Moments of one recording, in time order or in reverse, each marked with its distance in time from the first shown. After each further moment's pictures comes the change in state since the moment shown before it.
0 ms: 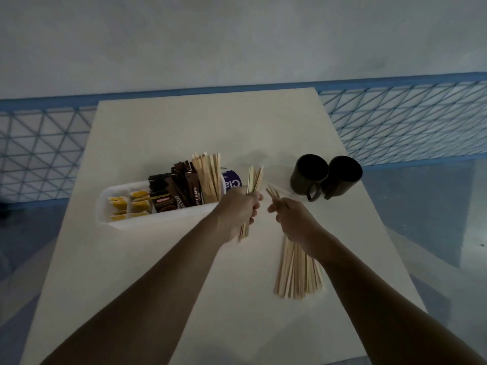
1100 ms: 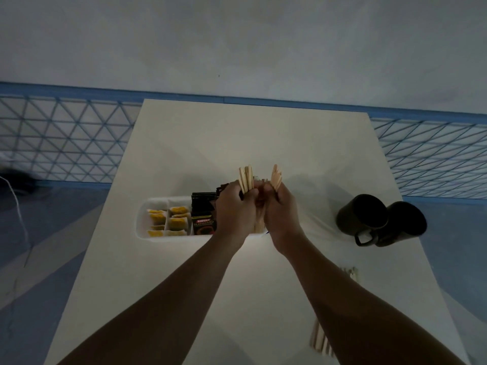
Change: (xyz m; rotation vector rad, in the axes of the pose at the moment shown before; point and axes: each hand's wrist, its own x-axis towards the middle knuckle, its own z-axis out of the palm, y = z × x) left_hand 0.049 0.001 -0.086 0.028 0.543 0.263; right_hand 0.055 -0.094 0.109 0.453 -0.023 -0.225
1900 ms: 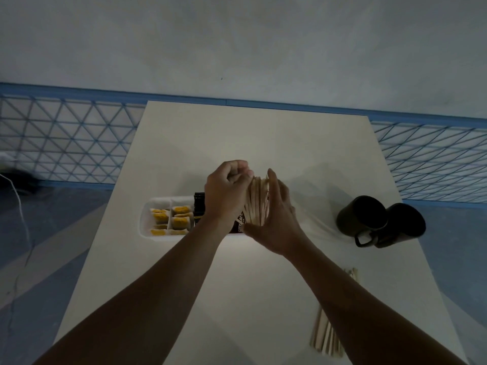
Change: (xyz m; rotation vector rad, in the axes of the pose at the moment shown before) left_hand 0.013 0.018 -0.027 -0.139 0.065 0.133; right_hand -0.018 0.000 -0.015 -0.884 -0.192 -0.291
